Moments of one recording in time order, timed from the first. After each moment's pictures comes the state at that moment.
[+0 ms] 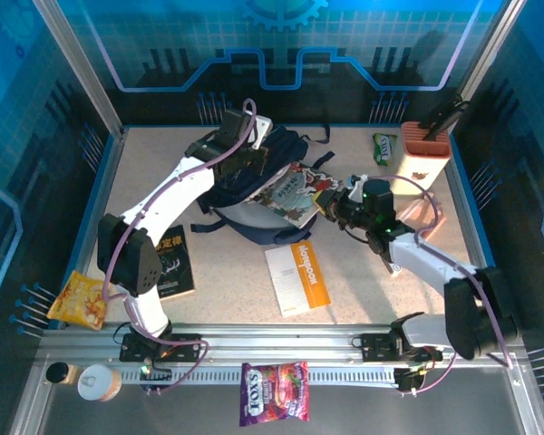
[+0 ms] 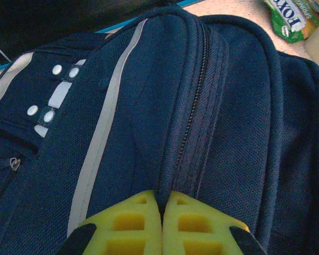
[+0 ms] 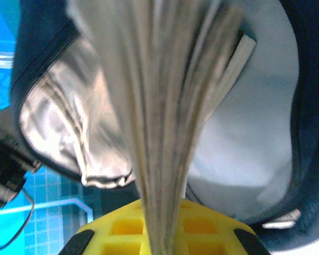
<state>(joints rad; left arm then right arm) -0.45 1.79 1.69 -0.62 0.02 -0.08 0.33 1.34 0.68 0.30 -0.49 1.27</state>
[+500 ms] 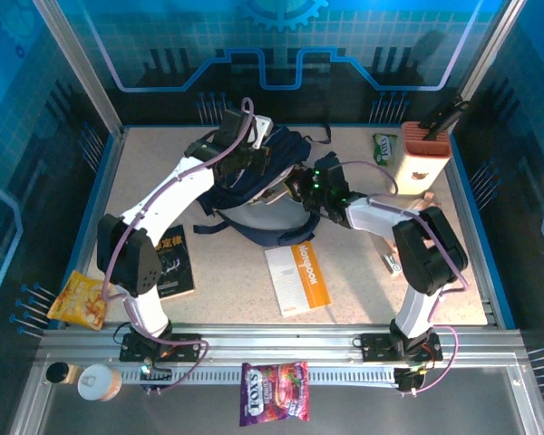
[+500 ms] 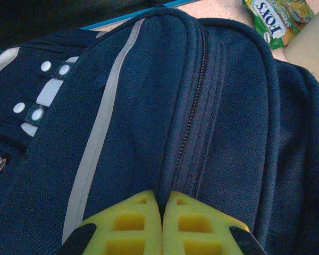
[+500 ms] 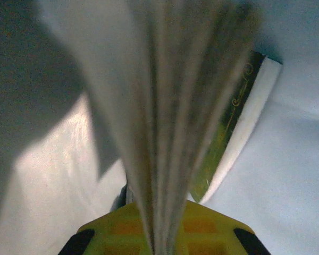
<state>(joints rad) -0.45 1.79 1.69 -0.62 0.07 -0.13 0.49 1.80 1.08 0.22 -0.26 1.44</state>
